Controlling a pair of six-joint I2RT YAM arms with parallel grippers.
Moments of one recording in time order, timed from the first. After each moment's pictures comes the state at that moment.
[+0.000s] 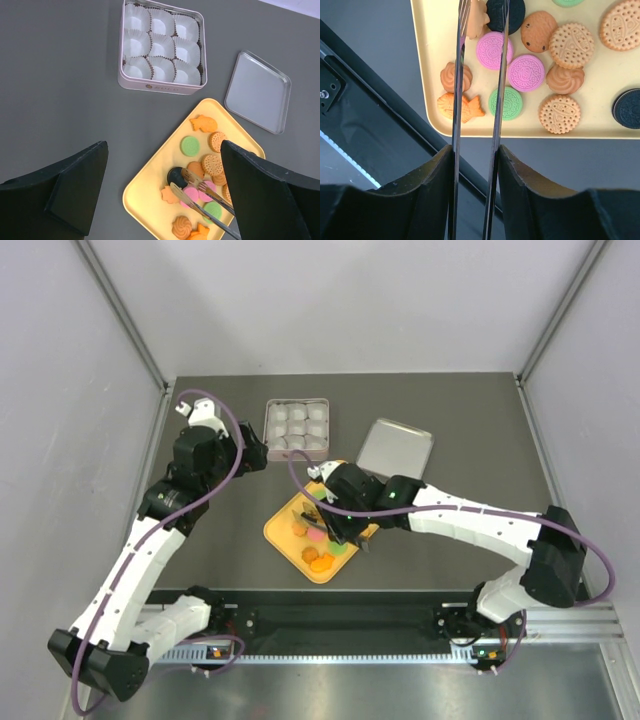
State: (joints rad) left arm -0.35 0.96 1.06 -0.52 -0.15 -0.45; right arm 1.06 1.48 1.21 -0.68 0.02 0.34
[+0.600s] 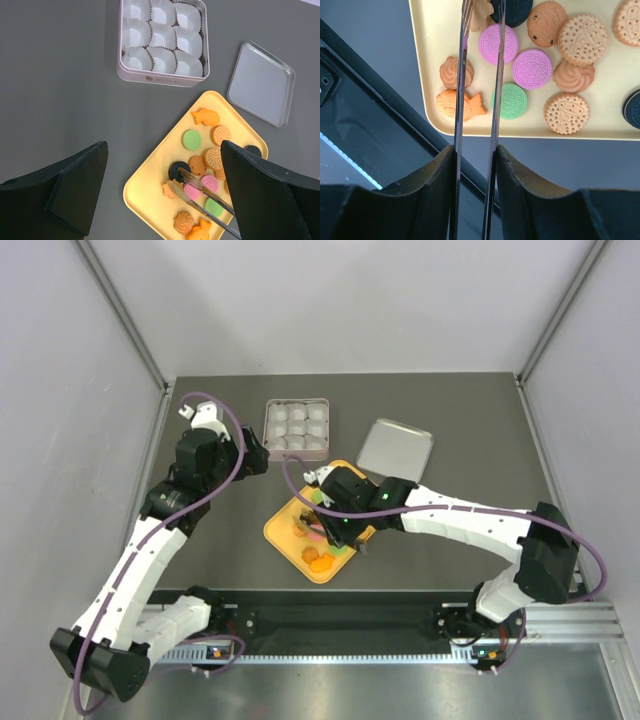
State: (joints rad) left arm -0.34 0.96 1.03 -0.52 -0.12 -0.45; right arm 1.07 1.52 1.21 -0.68 0.01 0.34
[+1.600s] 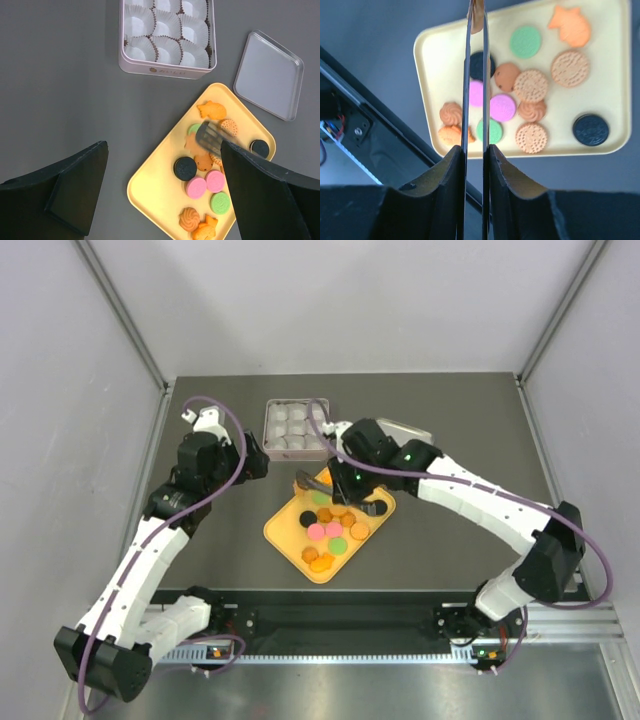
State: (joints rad) left arm -0.31 0.96 0.97 -0.49 -0.08 -0.44; right arm 0.88 1.52 1.39 -0.75 -0.09 0.32
